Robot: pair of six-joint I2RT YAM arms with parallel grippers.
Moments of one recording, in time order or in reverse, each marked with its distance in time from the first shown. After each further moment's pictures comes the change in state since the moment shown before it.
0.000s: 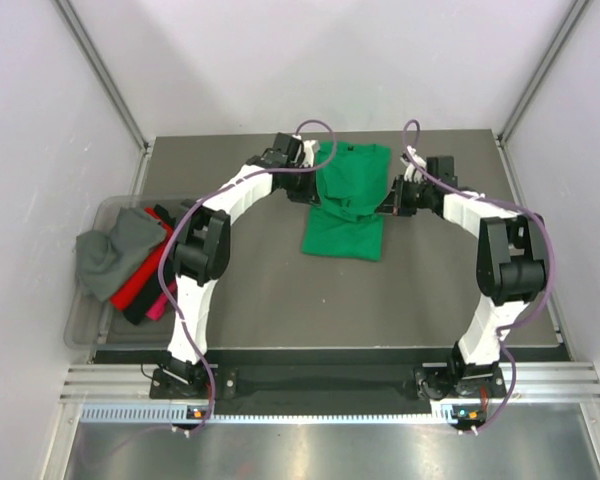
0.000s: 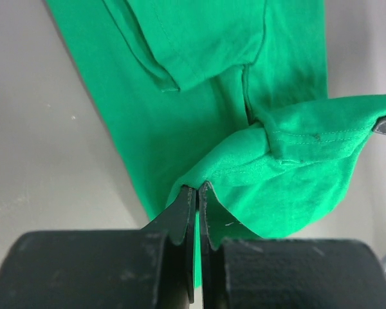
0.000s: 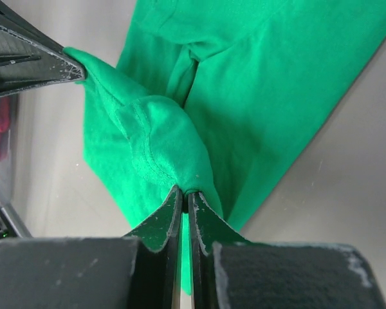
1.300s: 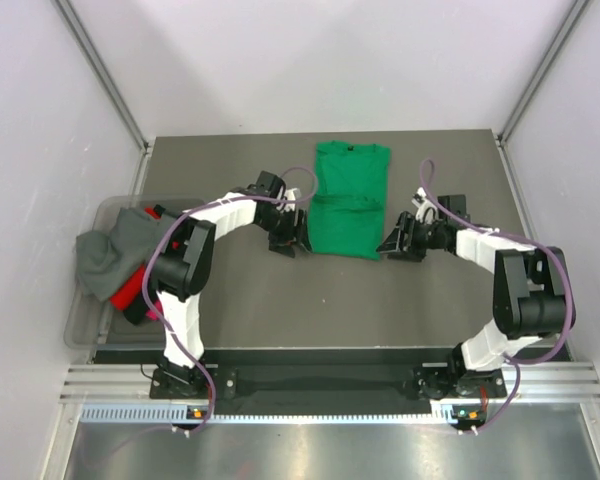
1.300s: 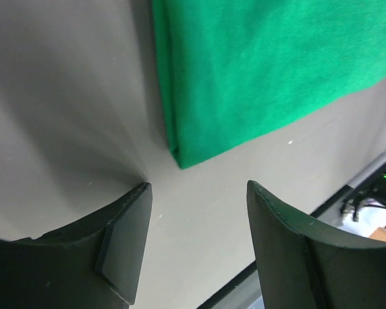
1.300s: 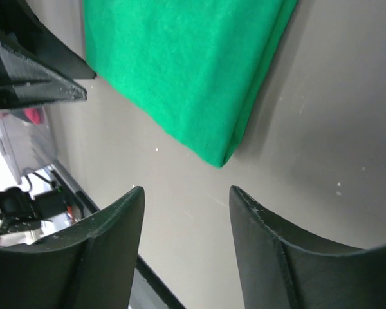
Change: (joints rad) left arm 0.028 -0.216 -0.489 -0.027 0.129 -0.060; right arm -0.039 -0.259 -0.384 -0.043 -0.073 0.125
